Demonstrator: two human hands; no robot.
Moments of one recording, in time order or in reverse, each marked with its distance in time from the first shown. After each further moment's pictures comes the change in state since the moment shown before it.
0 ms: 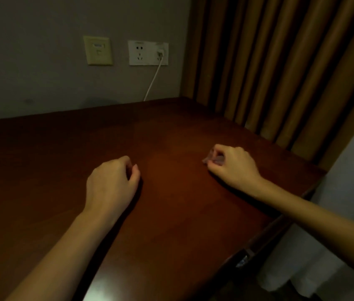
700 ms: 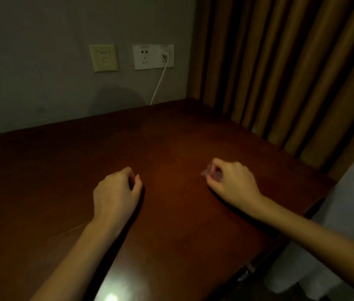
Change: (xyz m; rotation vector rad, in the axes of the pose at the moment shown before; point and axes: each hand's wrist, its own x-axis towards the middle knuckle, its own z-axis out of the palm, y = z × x) left_hand 0.010 -0.004 0.004 0.023 -0.031 -0.073; right_hand -0.006 -0.009 0.000 0.012 -0.071 -0.049
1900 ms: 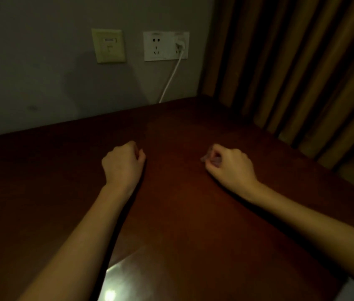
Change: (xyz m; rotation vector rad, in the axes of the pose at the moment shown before) left_hand 0.133 -0.039 0.033 0.042 0.002 -0.018; right_hand 0.107 -0.025 0.037 -0.025 0.051 0.043
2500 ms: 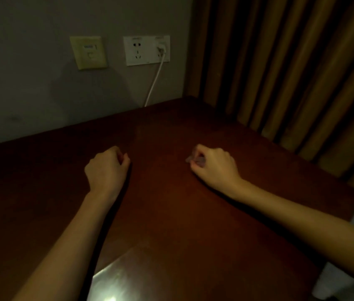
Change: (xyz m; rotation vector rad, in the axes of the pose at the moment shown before) left_hand -0.003 0.002 -0.006 -0.050 -0.014 -0.040; right_hand -0.003 0.001 -0.001 -0.001 -0.010 -0.014
